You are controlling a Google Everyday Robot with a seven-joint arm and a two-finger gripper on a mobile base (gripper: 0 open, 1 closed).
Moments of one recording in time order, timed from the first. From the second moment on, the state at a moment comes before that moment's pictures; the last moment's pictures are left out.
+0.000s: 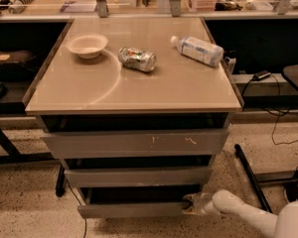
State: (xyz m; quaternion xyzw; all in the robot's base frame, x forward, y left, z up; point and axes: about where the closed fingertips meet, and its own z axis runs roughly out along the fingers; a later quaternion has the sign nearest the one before) arm 0.539 -0.197 0.166 -0.66 0.68 0.07 0.31
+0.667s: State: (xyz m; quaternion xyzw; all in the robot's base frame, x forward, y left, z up) arm 0.499 -0.190 0.164 -0.67 0.67 0.10 0.30
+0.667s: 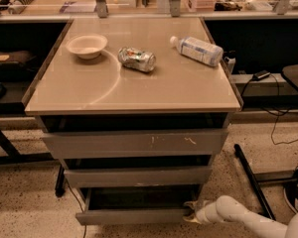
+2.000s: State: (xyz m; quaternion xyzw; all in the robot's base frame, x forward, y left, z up) arm 0.484 -0.219 0.172 -0.69 0.66 0.07 0.29
